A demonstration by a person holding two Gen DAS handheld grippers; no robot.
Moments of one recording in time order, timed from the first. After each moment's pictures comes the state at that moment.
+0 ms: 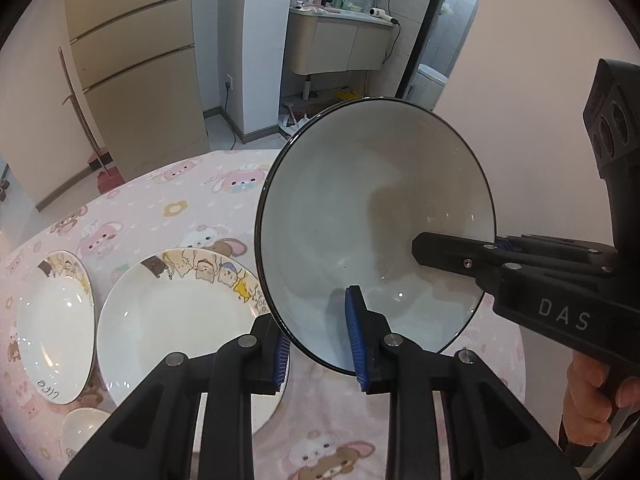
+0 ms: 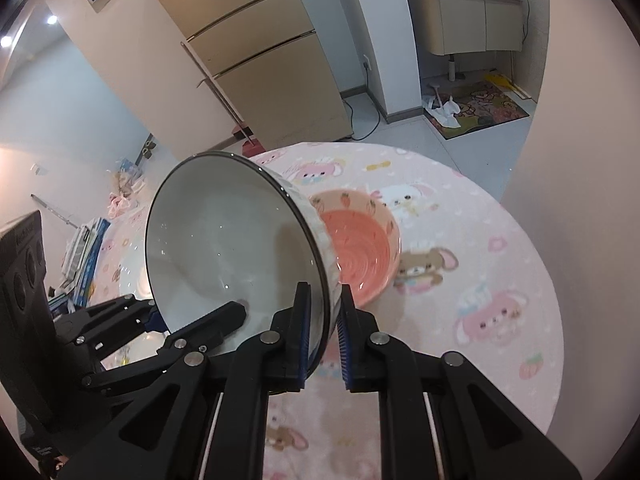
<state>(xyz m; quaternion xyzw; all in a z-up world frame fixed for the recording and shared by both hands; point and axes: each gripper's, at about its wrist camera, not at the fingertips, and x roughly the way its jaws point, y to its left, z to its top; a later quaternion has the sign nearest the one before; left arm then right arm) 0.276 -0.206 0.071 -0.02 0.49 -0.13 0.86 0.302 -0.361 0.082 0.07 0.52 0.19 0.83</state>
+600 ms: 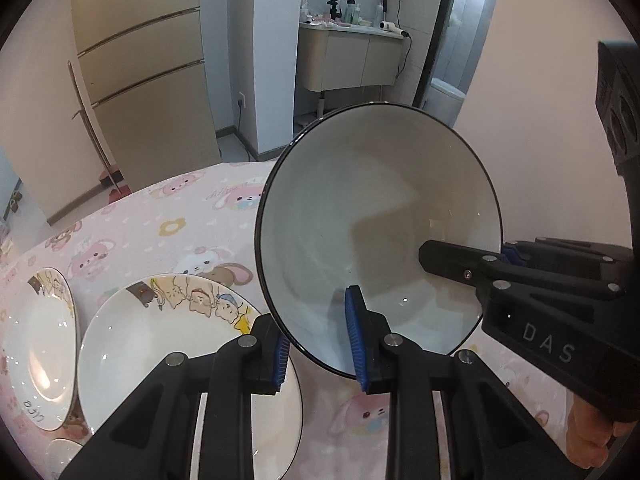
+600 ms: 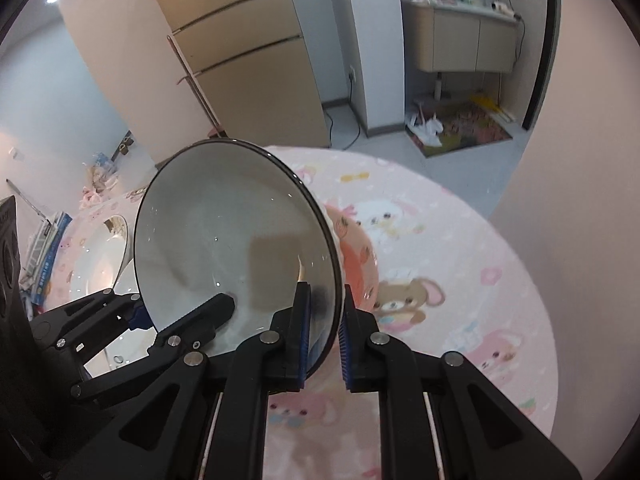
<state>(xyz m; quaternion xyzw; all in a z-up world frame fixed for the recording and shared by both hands) 0.299 -0.214 0.026 0.00 0.46 -0.11 0.88 0.318 -0.351 0.049 0.02 0.49 0.16 0.86</state>
